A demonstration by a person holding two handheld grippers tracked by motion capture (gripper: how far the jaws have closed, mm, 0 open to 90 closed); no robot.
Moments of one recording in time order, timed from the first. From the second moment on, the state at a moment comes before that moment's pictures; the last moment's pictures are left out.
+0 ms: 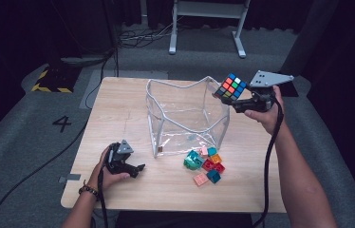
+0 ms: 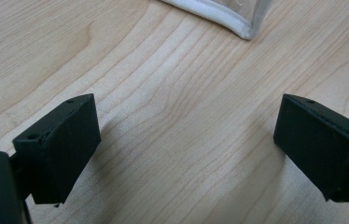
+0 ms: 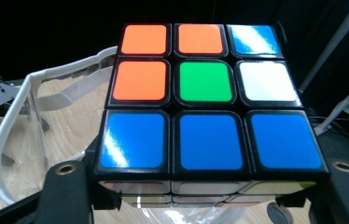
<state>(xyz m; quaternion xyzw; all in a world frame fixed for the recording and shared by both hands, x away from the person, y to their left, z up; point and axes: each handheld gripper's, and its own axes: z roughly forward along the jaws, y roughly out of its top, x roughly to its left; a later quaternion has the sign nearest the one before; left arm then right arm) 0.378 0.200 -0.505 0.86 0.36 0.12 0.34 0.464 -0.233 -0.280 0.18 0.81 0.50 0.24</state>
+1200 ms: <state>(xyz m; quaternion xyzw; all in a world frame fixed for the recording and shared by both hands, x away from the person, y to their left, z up) 0.378 0.200 -0.505 0.86 0.36 0.12 0.34 0.517 -0.135 -0.292 0.12 0.91 0.35 0.17</state>
